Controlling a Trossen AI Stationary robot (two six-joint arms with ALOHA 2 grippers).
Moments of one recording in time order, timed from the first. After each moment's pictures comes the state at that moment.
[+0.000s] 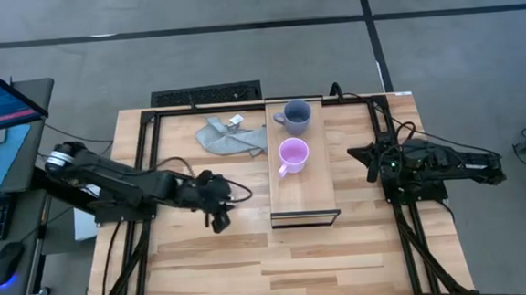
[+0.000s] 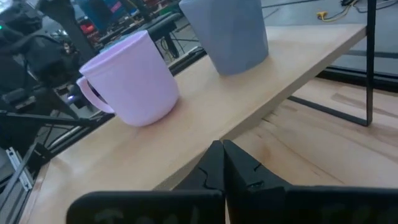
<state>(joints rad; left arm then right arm) -0.29 1.29 0.94 -0.55 -0.26 -0.63 -0.02 0.01 0.26 -0.49 0.32 0.50</state>
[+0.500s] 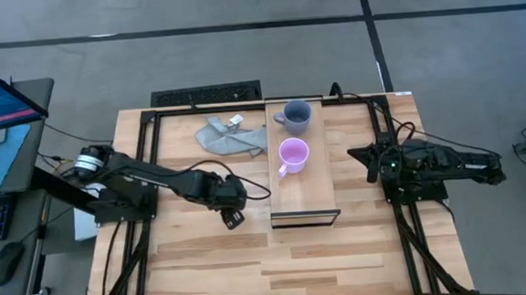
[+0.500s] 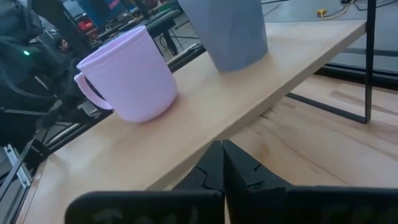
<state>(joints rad) -0.20 1.59 1.12 -0.81 -0.14 -0.73 -0.02 0.01 0.26 -0.51 0.32 0.50</state>
